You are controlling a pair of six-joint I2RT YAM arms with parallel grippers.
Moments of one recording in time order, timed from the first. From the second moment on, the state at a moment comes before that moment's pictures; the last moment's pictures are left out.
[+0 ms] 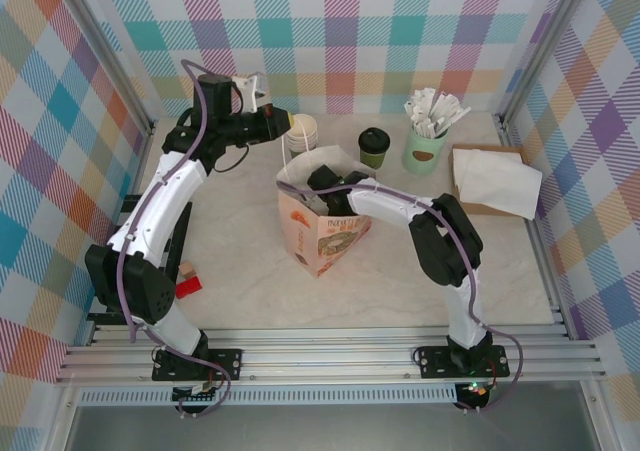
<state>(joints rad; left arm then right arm) -0.29 1.63 1.69 -0.52 0.57 -0.48 0.74 2.07 1.55 -0.87 -0.05 -0.10</state>
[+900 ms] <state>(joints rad) -0.26 1.67 1.75 -0.59 0.68 -0.38 0.74 2.08 1.47 -0.69 -0.02 -0.02</state>
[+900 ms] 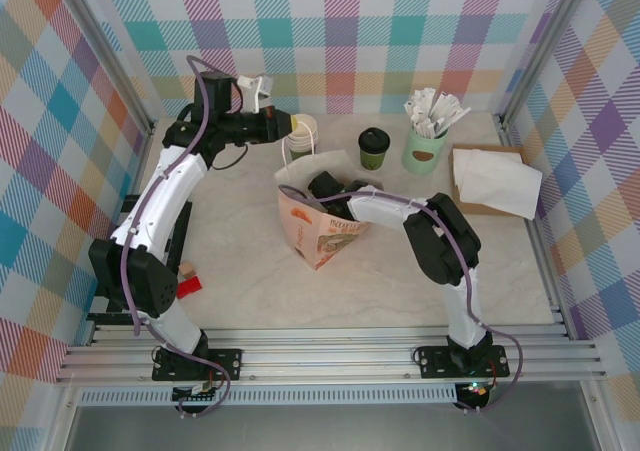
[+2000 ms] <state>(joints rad) -0.27 1.67 1.74 -0.66 0.62 -0.21 0.72 1.86 1.43 -0.79 -0.15 -0.08</state>
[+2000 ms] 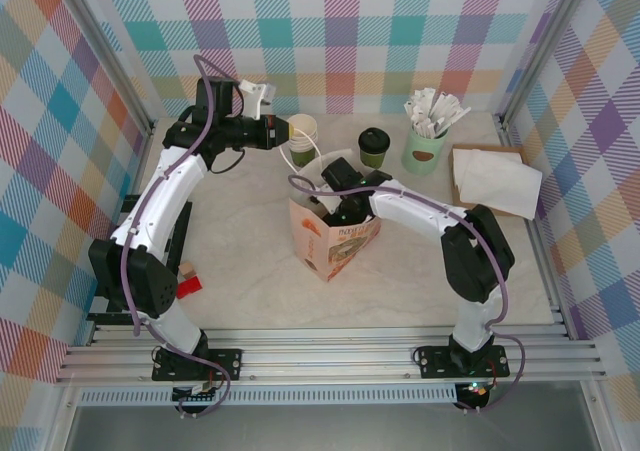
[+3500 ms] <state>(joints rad) -0.27 1.70 1.78 -0.69 0.65 -0.19 0.72 1.94 1.48 -0.81 -0.13 -0.22</state>
